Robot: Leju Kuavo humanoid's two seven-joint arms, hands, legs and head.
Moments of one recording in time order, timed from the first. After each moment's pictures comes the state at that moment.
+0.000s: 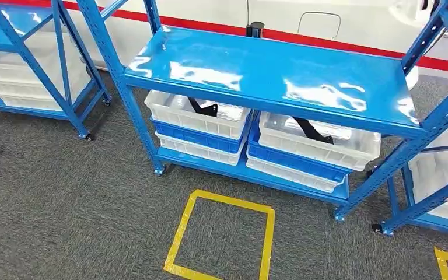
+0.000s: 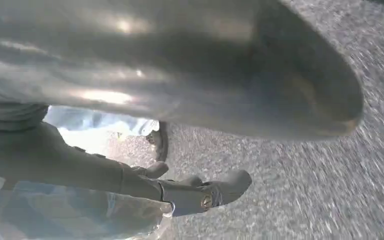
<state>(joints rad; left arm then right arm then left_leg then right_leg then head) -0.10 -0.08 0.97 -0.18 -1.11 0.14 -0.24 -0.10 -0.05 0.44 -0.22 0.46 0.02 0.27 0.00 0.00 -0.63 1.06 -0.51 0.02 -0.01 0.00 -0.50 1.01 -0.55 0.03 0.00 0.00</state>
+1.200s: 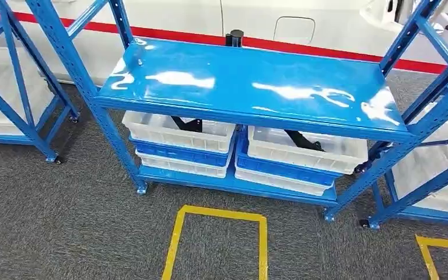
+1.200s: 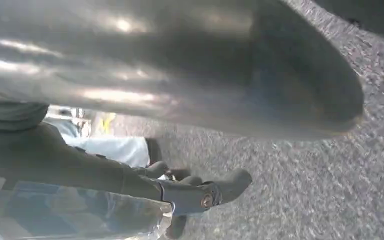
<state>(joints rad) -0.10 -0.09 0.97 -0.17 -1.12 0.19 -0.23 -0.10 -0.05 0.41 -0.21 0.45 0.01 0.26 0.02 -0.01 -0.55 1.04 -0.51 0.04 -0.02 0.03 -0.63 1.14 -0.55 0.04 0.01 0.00</state>
